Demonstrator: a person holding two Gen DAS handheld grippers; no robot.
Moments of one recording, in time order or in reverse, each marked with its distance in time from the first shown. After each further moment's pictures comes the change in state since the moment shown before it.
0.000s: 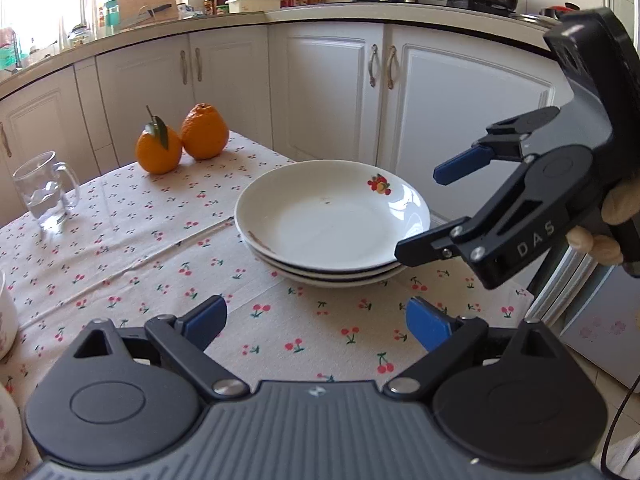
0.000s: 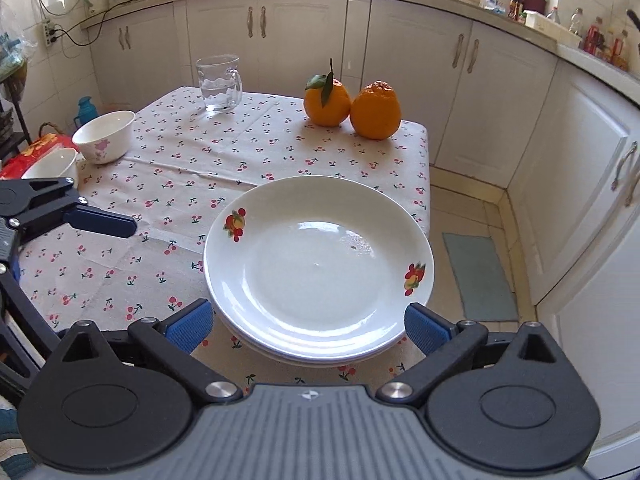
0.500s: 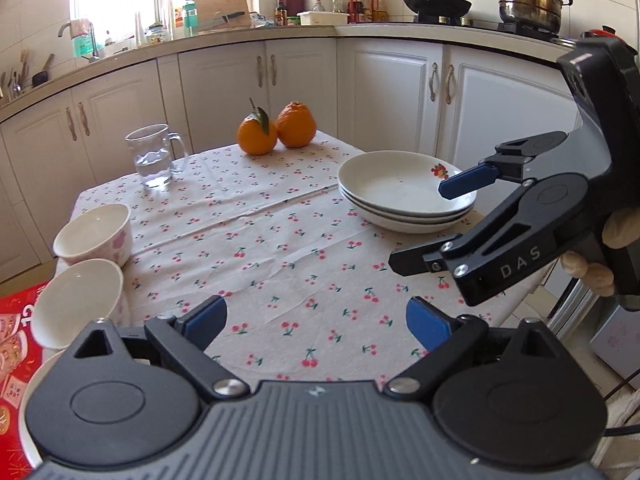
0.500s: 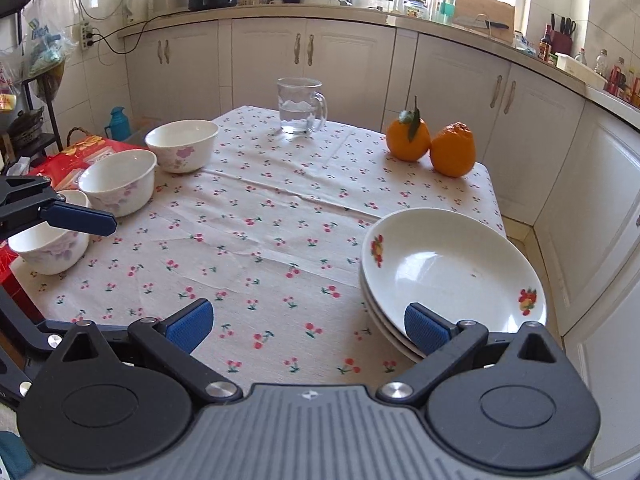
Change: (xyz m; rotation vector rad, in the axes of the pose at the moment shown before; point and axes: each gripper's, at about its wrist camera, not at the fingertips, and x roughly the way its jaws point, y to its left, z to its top) left arm -0.096 0.037 -0.061 -0.081 -0.042 0.167; right arm -0.009 0.113 -0.004 -0.054 -0.103 0.056
